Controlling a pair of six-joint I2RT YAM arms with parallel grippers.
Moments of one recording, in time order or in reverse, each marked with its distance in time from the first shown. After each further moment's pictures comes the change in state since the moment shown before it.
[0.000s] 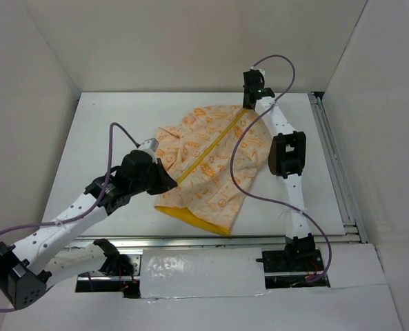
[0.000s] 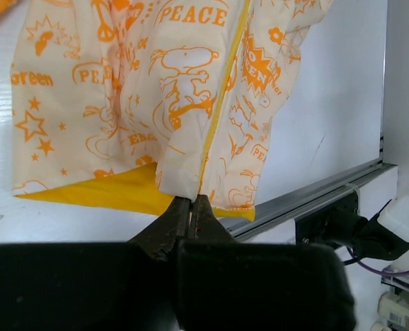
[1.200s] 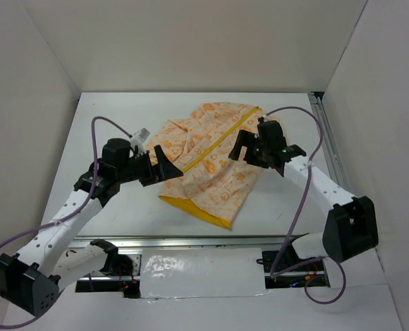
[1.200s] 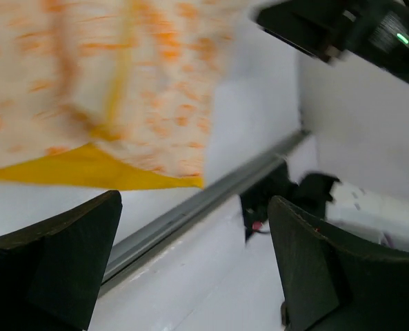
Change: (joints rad) left arm 0.336 0.034 -0.037 0.058 0.414 0.030; right arm 0.120 -1.171 -1.449 0.188 -0.428 0.355
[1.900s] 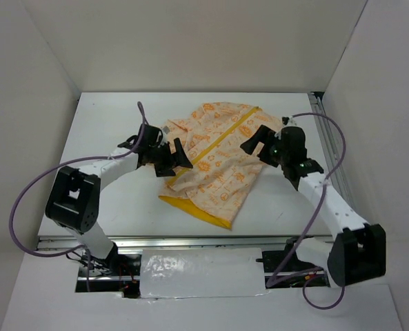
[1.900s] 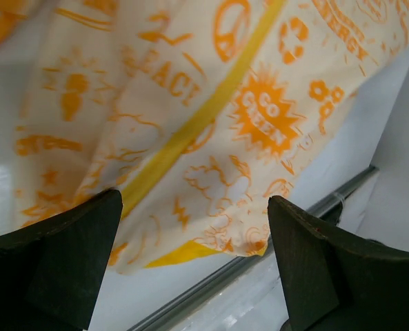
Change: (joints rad) left arm -0.025 0.660 0.221 0.180 0.045 0.077; right arm -0.128 -0.186 -0.166 0.267 -0.122 0.109
